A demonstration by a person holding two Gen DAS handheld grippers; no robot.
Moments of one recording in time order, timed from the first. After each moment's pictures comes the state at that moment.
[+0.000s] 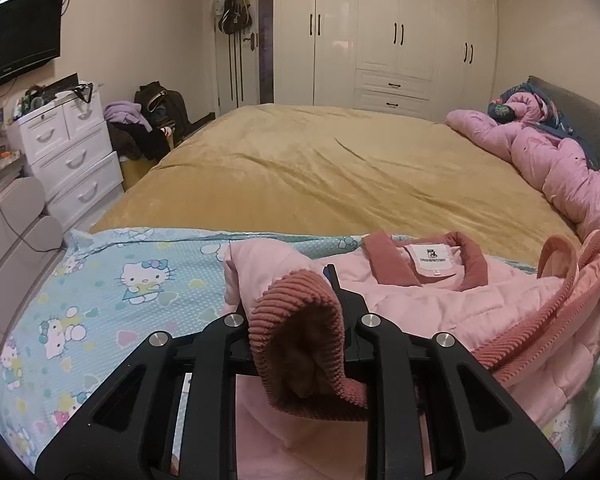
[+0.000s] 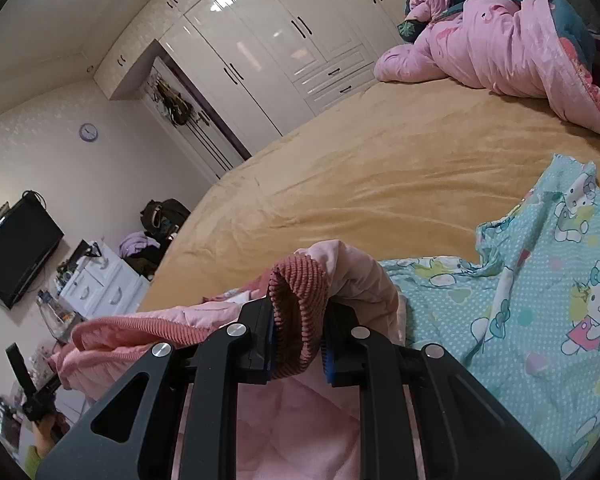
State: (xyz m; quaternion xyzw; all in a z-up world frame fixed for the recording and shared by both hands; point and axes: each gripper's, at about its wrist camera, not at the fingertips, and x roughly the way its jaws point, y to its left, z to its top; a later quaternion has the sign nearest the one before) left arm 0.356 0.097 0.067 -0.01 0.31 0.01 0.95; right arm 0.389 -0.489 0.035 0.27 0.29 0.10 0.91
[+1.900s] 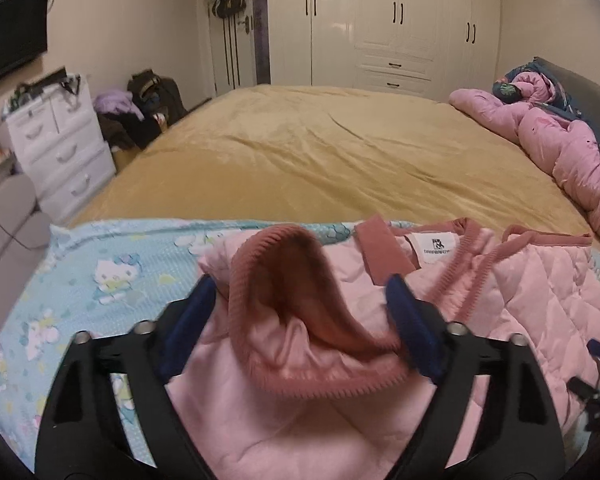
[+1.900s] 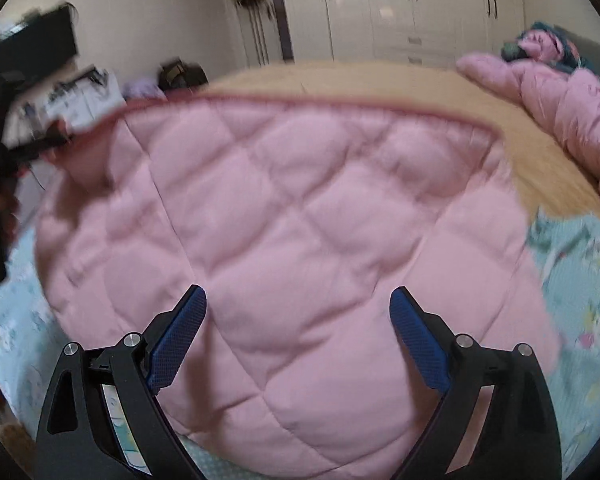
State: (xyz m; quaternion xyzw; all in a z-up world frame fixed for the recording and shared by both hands) left arm 0.399 0.069 0.040 0.00 0.34 0.01 0.94; right arm 0.347 -0.343 -0.047 0.00 0.40 0.14 0.91
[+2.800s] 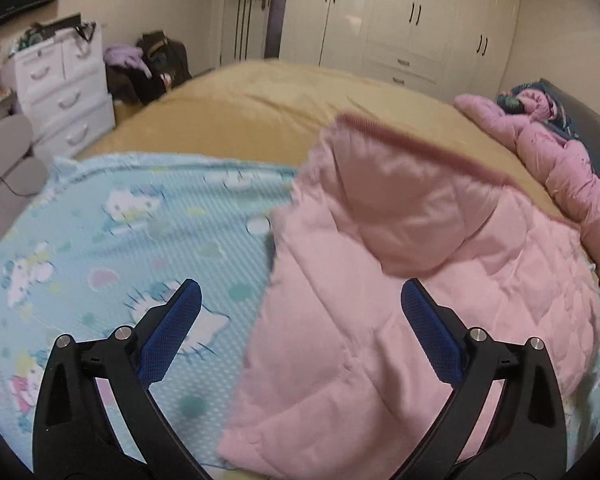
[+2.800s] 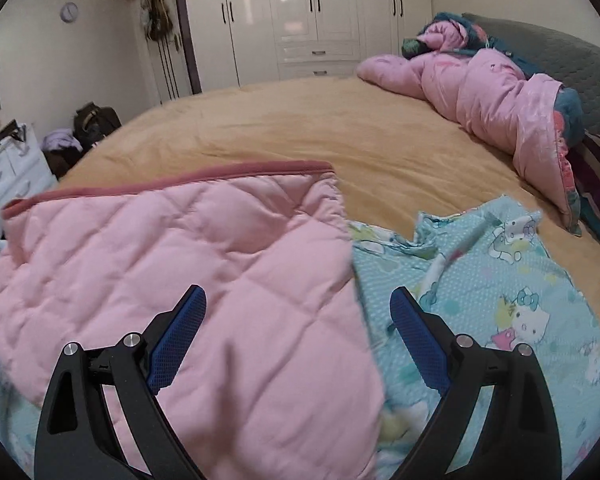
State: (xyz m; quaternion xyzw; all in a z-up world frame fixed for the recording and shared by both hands) left arm 0.368 0.147 -0.018 -0.07 0.37 -0.01 0.92; right arm 0.373 -0.448 -0.020 0.04 0.36 0.00 0.93
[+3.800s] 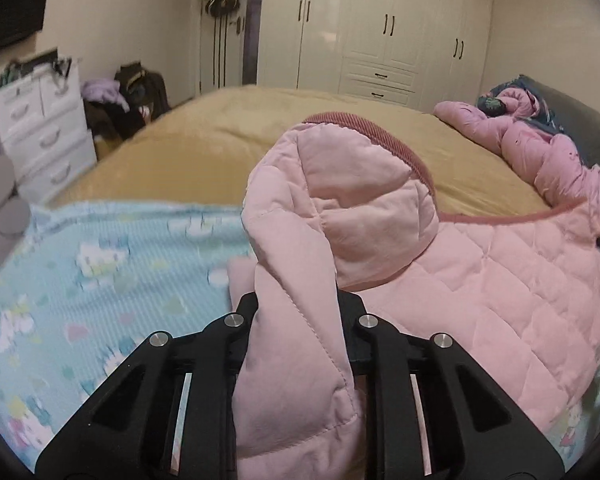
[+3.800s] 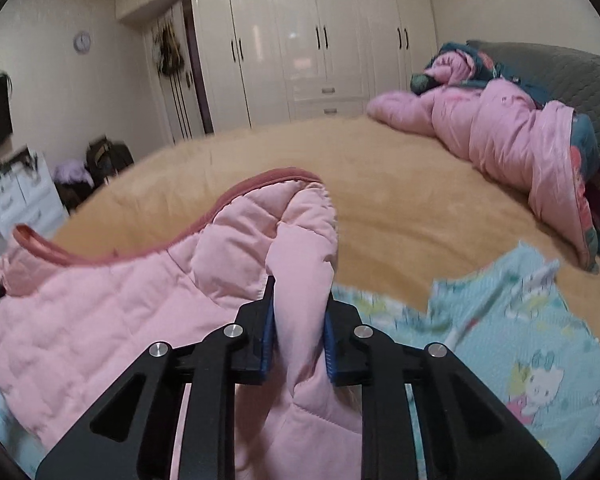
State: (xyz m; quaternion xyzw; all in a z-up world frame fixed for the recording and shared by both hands) left arm 0.395 0.108 0.012 -0.03 0.32 -0.03 0.95; right arm 0.415 -0.461 0.009 0.06 0.27 0.02 0.96
